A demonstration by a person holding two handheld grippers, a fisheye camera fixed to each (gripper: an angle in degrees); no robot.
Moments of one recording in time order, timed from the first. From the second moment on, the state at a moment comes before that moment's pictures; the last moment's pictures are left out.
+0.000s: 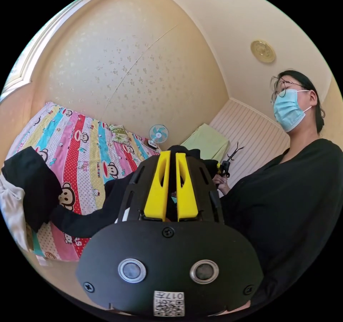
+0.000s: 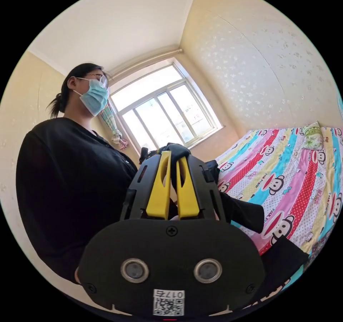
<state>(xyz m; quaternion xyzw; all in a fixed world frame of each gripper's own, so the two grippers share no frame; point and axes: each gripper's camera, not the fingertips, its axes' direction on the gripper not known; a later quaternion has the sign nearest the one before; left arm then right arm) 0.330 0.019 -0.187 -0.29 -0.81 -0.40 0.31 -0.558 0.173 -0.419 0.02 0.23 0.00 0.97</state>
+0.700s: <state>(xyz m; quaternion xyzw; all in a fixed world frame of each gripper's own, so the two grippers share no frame) 0.423 0.061 -0.544 -0.21 -0.82 -0.54 -0.03 -0.034 0.057 -0.469 -0.15 0.57 0.32 0.74</state>
